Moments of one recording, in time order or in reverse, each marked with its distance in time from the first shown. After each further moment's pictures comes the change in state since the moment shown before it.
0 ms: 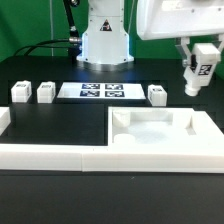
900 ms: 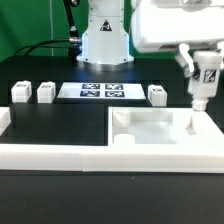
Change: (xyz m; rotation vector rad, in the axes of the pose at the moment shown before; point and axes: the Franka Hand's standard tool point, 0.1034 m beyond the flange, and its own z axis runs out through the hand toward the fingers) arm 0.001 0.022 0.027 -0.028 0.275 -0.066
